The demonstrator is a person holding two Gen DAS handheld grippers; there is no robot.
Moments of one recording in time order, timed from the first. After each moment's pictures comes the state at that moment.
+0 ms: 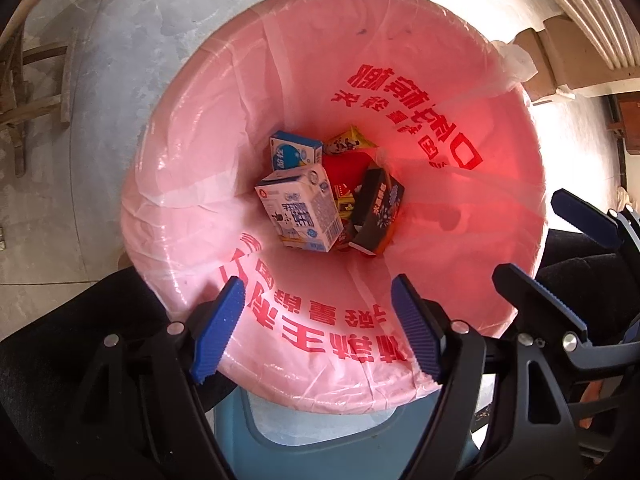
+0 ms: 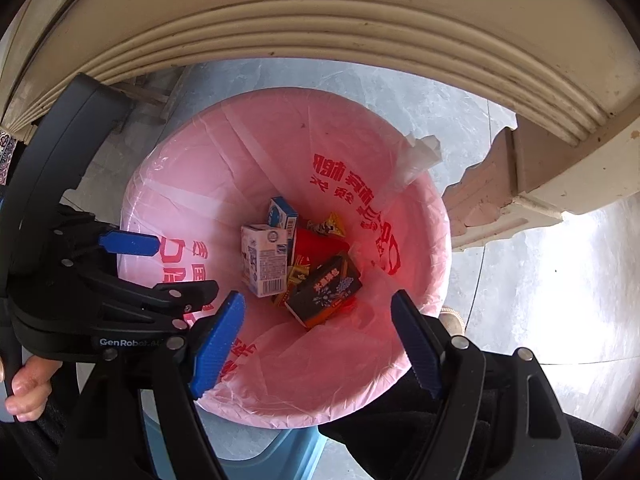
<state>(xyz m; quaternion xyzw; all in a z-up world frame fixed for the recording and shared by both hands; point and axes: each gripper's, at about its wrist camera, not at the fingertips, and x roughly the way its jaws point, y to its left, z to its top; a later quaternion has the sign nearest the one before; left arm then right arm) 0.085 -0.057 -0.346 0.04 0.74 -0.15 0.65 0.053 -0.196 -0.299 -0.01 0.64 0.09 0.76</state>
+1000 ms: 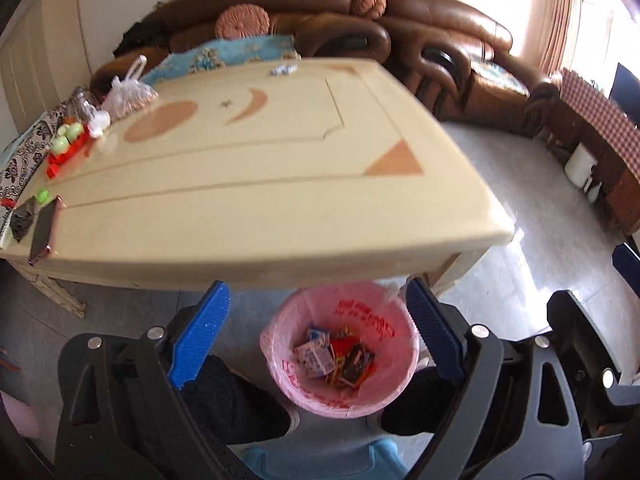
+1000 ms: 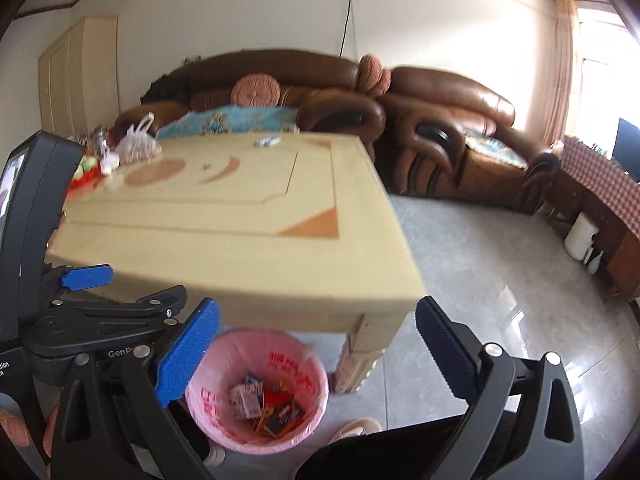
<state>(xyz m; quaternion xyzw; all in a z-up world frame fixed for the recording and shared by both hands) -0.004 -0.061 -0.019 0.03 0.42 -0.08 0.91 -0.081 -0.218 0.006 -0.01 0.30 -0.05 0.95</state>
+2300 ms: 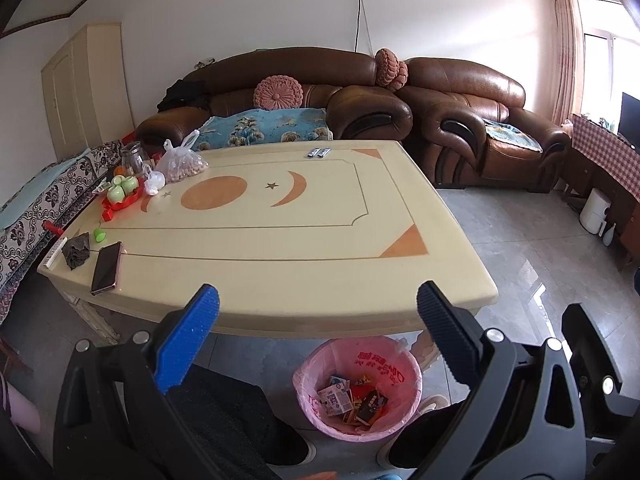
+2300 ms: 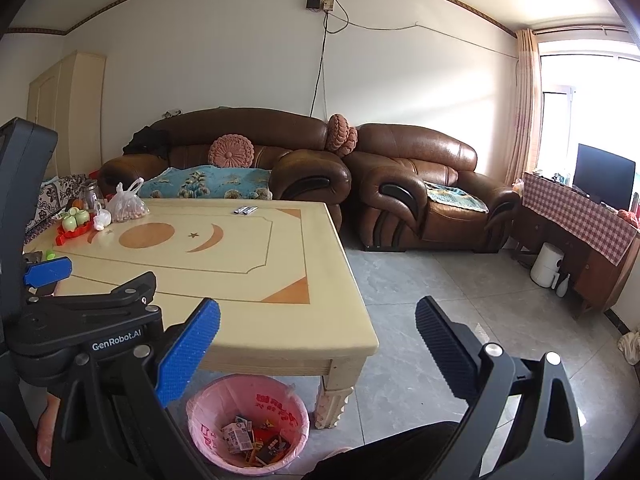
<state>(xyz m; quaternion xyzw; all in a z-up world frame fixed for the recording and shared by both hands) -0.061 -0.048 0.072 0.03 0.31 -0.02 0.95 -0.143 -0.201 0.088 -0.02 0.22 -0.10 0.97</state>
